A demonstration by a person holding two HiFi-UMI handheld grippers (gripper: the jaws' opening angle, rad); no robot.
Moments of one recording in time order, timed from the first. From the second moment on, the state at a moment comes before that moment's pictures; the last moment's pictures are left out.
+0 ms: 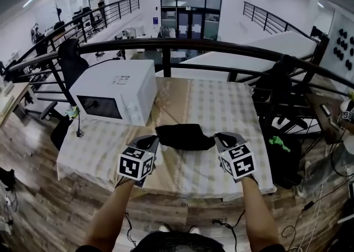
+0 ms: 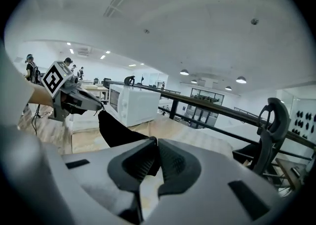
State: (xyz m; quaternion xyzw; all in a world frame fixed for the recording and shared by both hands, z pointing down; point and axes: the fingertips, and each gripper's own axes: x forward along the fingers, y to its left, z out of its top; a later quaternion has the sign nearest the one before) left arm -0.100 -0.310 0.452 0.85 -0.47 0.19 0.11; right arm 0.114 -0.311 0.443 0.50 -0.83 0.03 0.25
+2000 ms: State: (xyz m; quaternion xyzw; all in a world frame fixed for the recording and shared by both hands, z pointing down) left arm -0.204 -0.317 0.313 0.78 -0.62 -0.03 0.11; right arm 0.162 -0.309 0.305 0.63 -0.77 -0.01 0.05
